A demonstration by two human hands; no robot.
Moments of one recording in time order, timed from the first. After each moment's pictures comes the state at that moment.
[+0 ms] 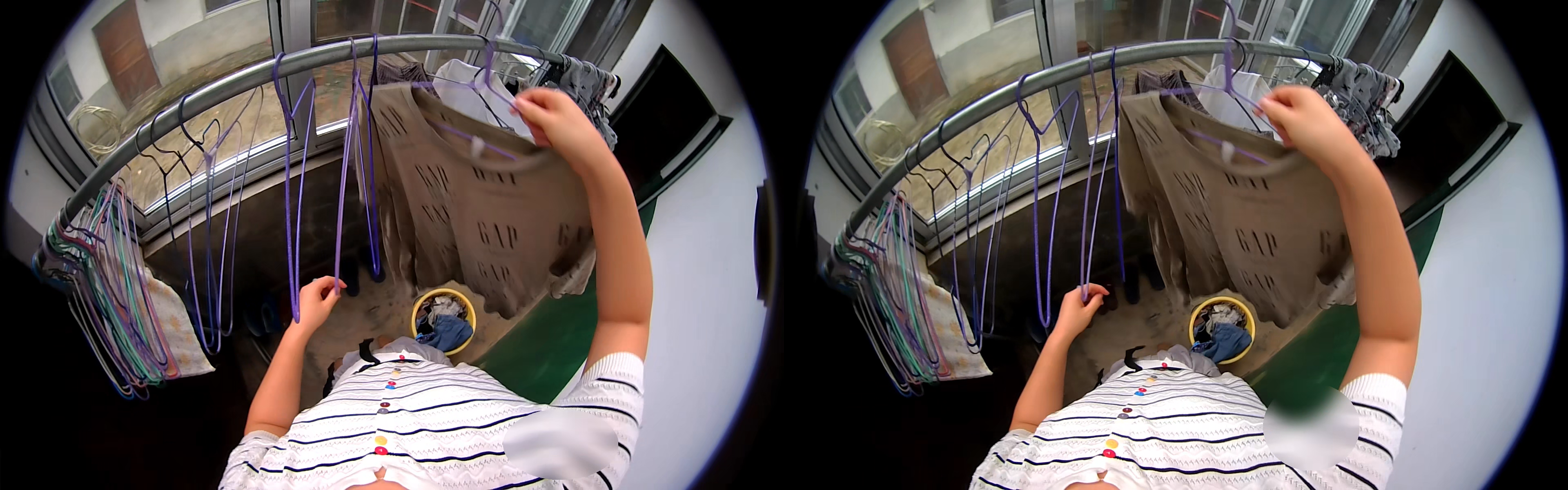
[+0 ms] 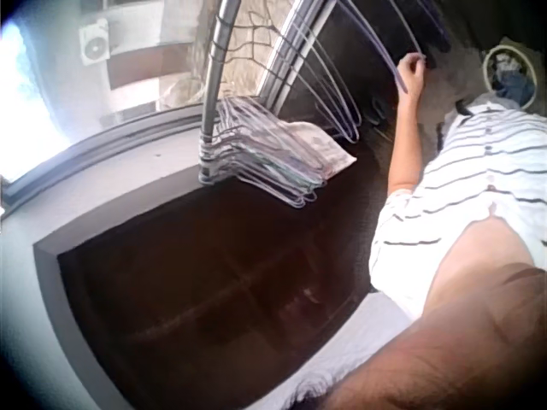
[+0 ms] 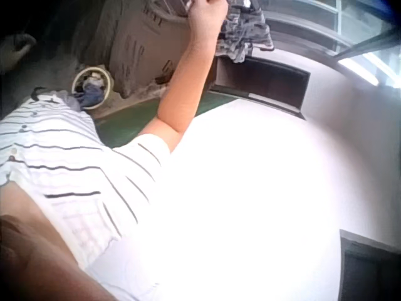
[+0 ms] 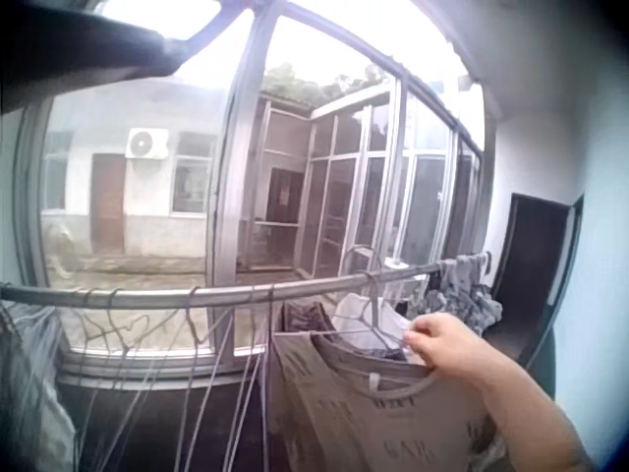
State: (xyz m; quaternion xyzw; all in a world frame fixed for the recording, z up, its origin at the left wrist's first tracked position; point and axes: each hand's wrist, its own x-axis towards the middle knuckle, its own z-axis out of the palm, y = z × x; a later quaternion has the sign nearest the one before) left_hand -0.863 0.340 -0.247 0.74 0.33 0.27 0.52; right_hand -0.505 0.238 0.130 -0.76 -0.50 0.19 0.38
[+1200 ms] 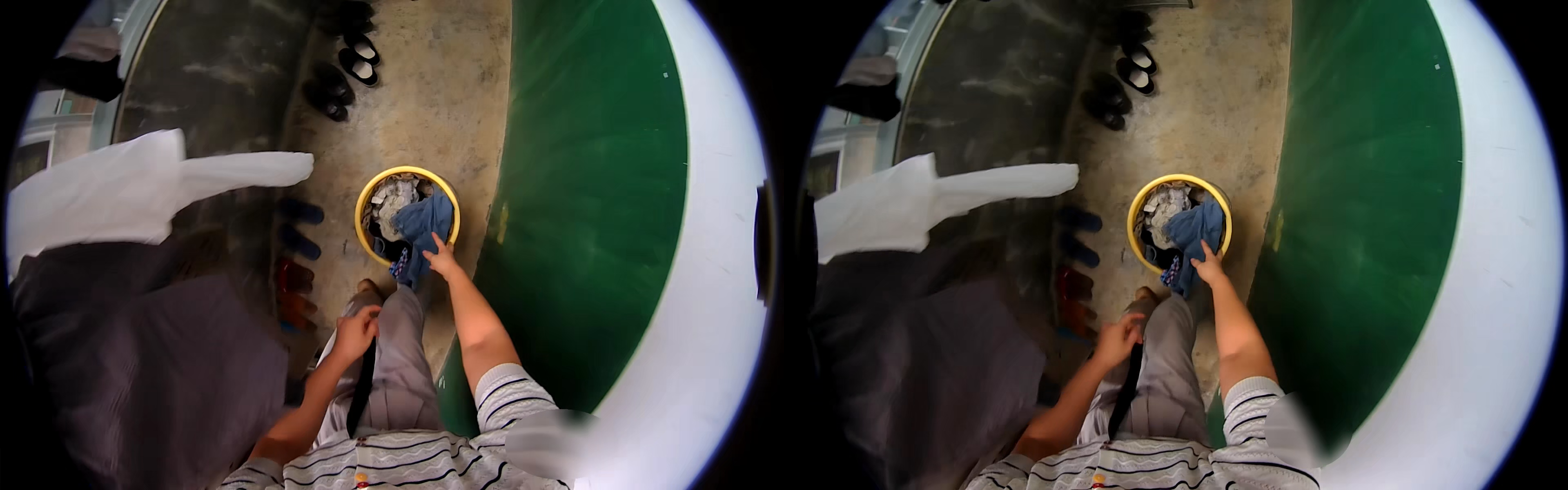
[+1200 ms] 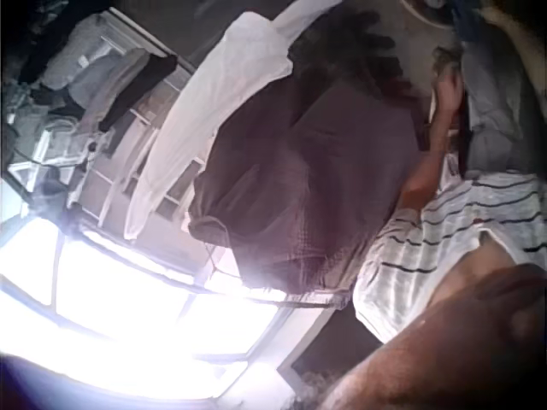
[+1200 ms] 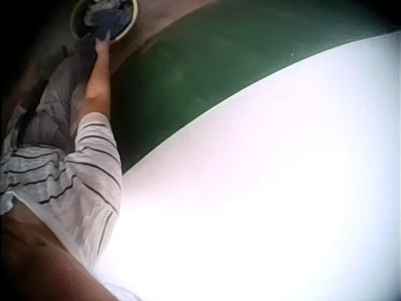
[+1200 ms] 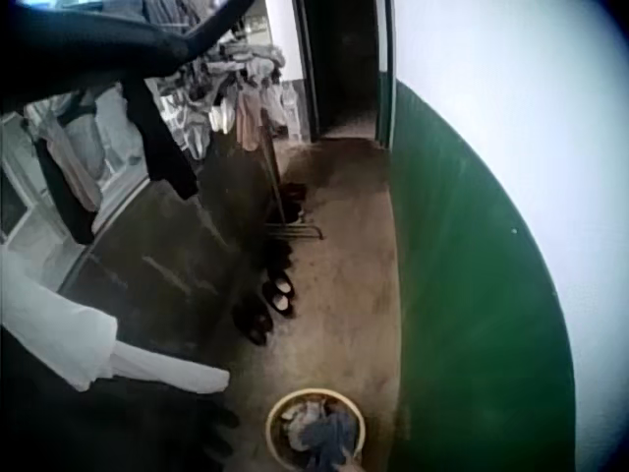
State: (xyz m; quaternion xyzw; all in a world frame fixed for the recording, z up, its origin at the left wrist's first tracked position) left_hand -0.591 0.151 -0.524 0.81 0.14 -0.38 0.42; right_hand -0.496 -0.087 -0.781 -0.73 0.25 0.46 0.45
